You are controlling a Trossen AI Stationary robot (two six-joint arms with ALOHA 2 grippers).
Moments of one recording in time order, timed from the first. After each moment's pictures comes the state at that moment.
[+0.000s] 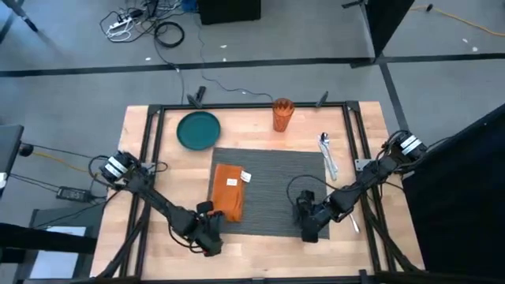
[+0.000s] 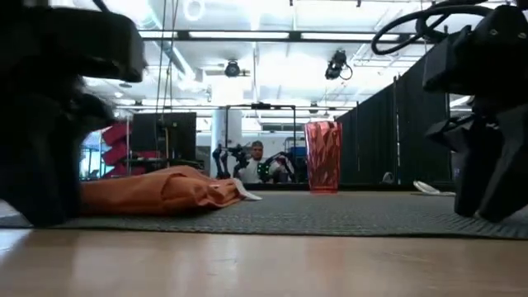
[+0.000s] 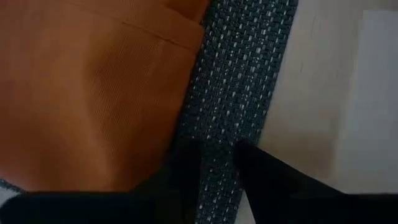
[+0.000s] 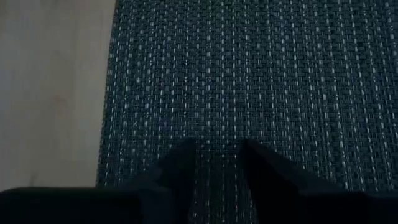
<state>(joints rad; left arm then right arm) -0.70 1.85 1.06 -0.54 -0.28 -0.91 0.61 1.63 0.71 -0.14 0.32 0.59</state>
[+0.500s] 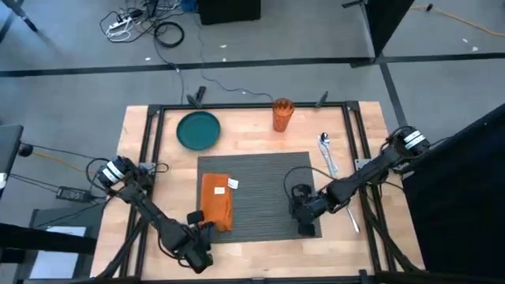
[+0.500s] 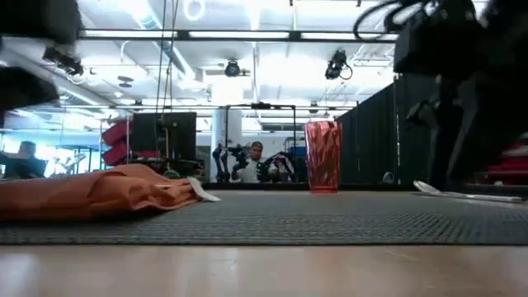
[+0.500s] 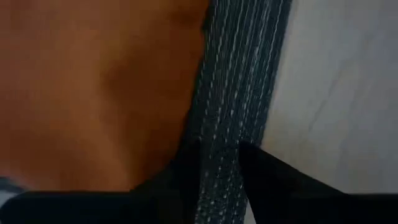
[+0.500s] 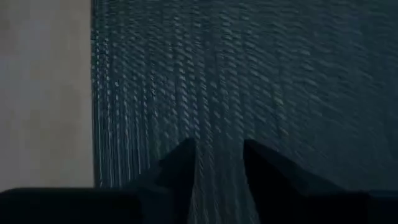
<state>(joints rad) -0.80 1.84 1.20 -0.74 -0.36 -1.01 0.51 1.51 0.82 -0.40 0.21 0.60</state>
